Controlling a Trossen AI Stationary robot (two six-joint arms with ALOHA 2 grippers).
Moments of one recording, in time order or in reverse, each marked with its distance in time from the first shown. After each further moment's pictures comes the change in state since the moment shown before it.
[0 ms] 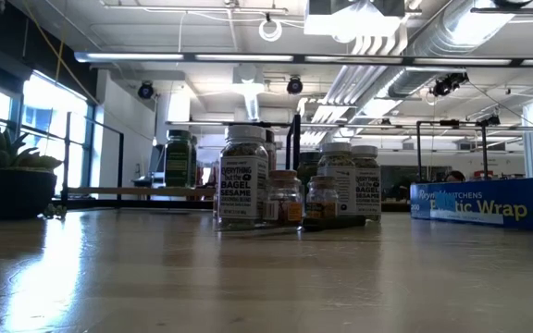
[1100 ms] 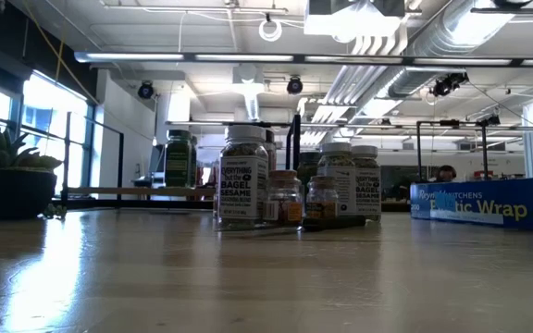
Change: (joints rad) left arm -0.001 -0.083 0.068 -0.321 -0.001 -0.003; right arm -0.060 -0.056 0.009 -0.236 -0.177 0.231
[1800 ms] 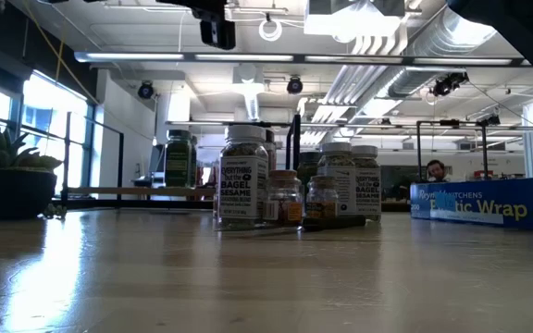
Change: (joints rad) left arm 0.138 0.295 -0.062 0.042 -0.018 0.229; right arm -0.261 0.173 -0.001 -0.229 -0.941 0.714
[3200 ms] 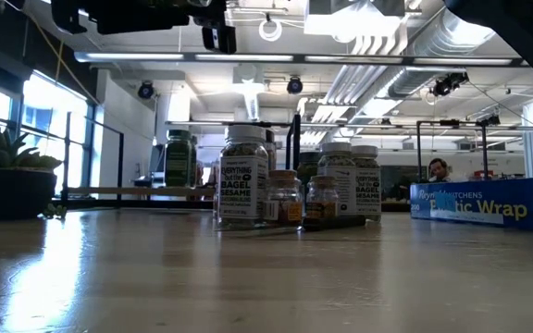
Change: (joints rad) left arm 0.147 0.036 -0.004 -0.059 0.055 -0.049; right arm -0.010 0.011 0.002 0.001 0.042 0.033
